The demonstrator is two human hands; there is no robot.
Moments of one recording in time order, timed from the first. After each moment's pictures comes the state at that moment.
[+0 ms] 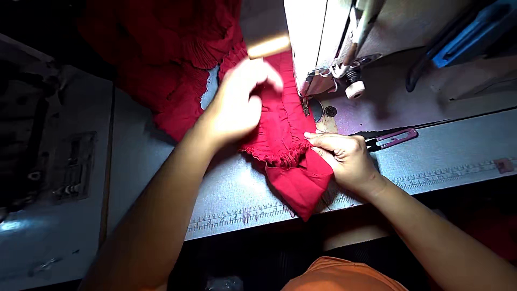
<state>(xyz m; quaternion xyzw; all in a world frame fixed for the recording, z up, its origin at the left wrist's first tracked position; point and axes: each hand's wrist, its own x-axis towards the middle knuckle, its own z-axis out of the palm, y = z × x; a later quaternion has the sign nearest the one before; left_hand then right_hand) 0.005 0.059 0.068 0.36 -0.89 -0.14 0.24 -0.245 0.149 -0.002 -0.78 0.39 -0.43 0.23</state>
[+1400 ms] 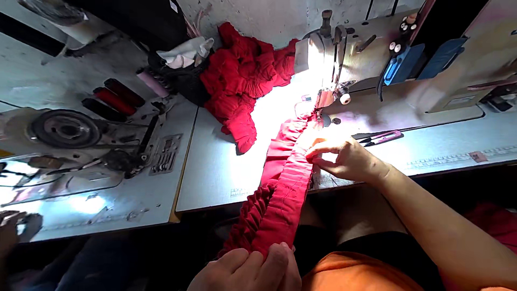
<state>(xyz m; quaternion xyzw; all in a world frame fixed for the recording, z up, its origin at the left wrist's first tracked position) 0.001 0.384 0.157 0.33 -0.92 0.16 0.12 -0.239 0.179 0.045 -0.88 0.23 -0.36 0.21</state>
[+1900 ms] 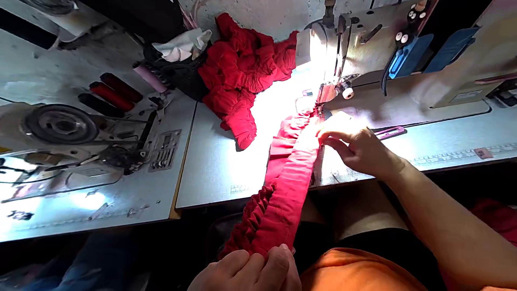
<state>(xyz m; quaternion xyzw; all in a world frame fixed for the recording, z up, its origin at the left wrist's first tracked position) 0.004 0.387 0.155 0.32 -0.93 0.14 0.12 -0.251 0.179 0.059 -0.88 0.27 -0.37 0.13</state>
